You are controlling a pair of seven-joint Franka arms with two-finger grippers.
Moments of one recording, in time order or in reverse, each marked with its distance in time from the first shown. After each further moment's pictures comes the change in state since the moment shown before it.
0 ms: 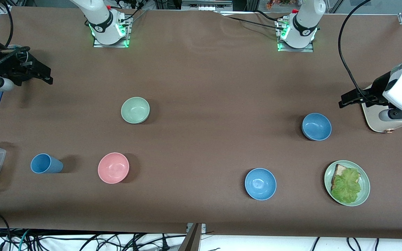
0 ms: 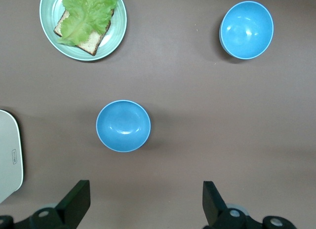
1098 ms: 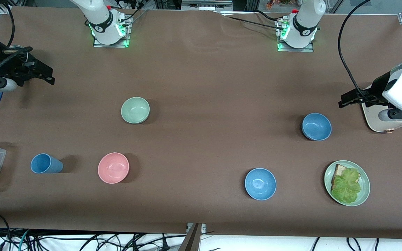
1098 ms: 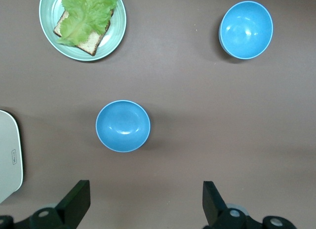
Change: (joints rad) left arm -0.001 0.000 -0.001 0.001 0.000 0.000 0.000; right arm 0.002 0.004 0.007 0.000 0.000 0.001 0.000
